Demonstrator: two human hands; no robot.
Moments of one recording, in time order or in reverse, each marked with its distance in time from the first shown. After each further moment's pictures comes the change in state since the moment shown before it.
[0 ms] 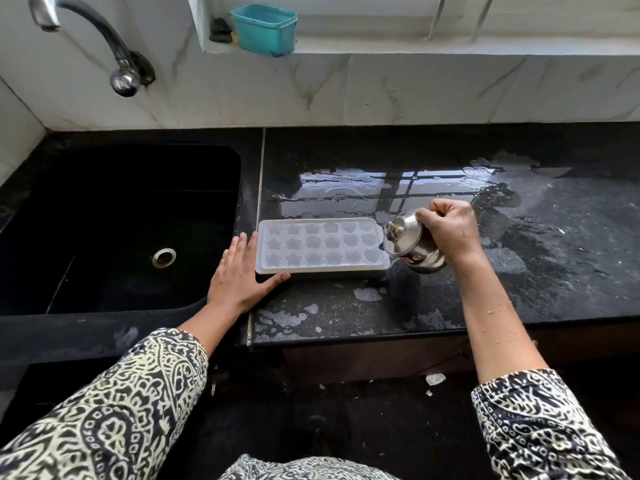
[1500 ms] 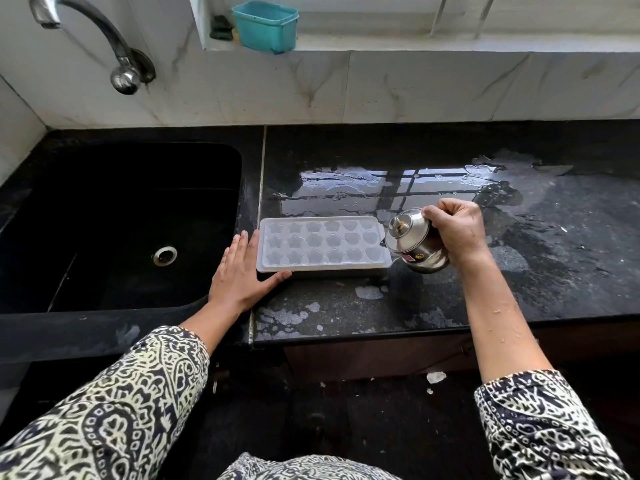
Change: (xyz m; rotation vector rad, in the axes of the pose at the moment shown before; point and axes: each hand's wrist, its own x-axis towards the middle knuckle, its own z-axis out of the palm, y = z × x) left_hand 0.000 -0.001 0.001 -0.009 -0.002 0.003; right_hand -0.001 0.004 -0.004 0.174 -0.001 0.076
